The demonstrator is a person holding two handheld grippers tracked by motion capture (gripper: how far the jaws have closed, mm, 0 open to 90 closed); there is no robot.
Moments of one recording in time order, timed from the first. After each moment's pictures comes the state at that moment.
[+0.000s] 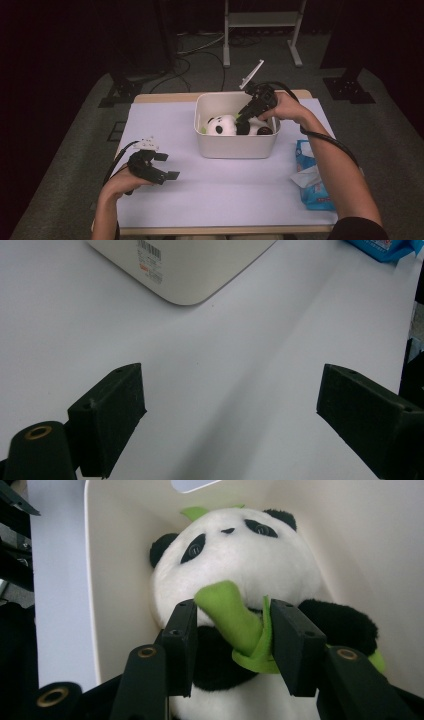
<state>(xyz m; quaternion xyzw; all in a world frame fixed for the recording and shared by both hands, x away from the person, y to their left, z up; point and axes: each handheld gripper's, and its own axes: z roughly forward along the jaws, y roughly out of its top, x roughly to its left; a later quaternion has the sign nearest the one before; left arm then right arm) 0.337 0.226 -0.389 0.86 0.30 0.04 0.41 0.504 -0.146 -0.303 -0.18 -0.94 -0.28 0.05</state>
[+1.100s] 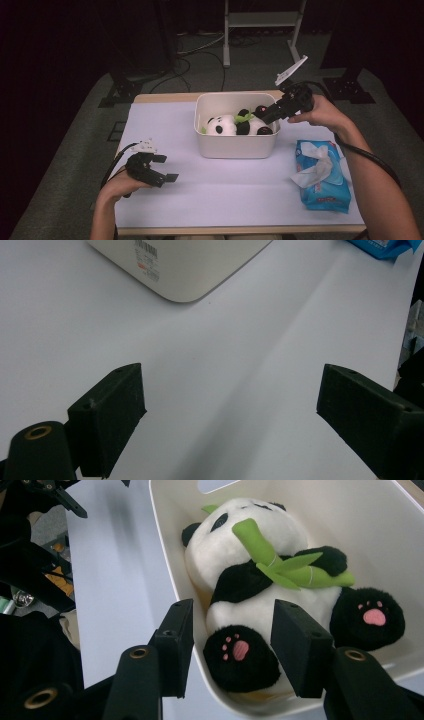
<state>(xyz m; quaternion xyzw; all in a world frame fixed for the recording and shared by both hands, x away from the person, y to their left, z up) 0.327 0.228 -0.385 0.86 0.29 0.05 0.41 0.451 -0.223 -0.266 -0.21 -0.92 -0.34 0.03</state>
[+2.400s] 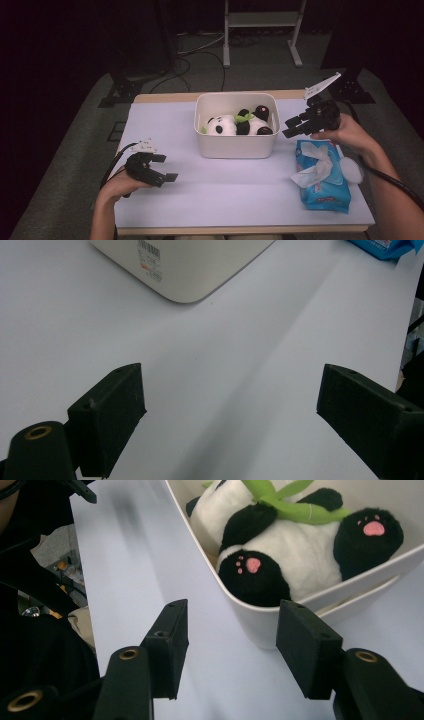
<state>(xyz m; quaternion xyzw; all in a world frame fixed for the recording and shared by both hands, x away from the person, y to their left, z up) 0.327 0.229 -0.385 0.86 0.29 0.05 0.41 0.408 -0.280 -0.287 -0.25 -0.89 -0.38 0.03</state>
